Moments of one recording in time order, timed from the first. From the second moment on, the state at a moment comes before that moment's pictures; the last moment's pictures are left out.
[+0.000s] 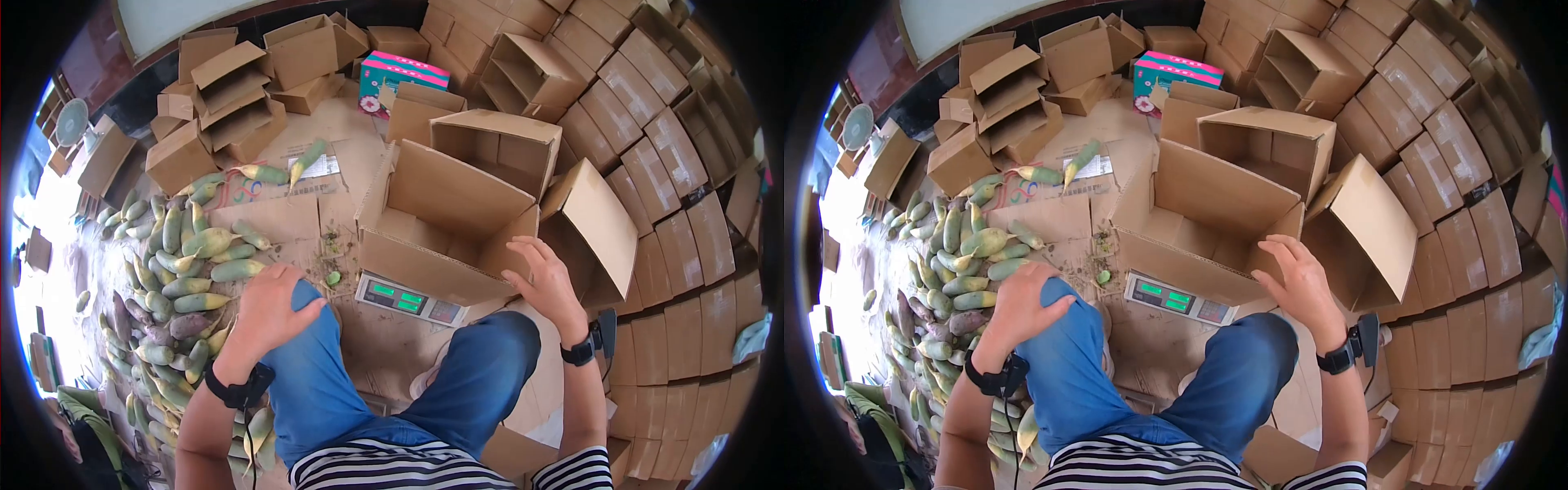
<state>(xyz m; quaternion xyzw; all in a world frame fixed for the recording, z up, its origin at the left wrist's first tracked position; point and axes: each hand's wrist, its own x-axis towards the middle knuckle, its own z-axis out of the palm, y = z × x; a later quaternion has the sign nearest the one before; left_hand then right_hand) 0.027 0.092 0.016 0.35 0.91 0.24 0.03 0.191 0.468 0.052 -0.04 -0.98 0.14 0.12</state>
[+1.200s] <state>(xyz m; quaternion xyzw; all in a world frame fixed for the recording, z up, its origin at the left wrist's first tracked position) 0.034 0.088 0.008 0.36 0.91 0.21 -0.01 0.239 0.474 0.051 -0.24 -0.96 0.03 0.13</state>
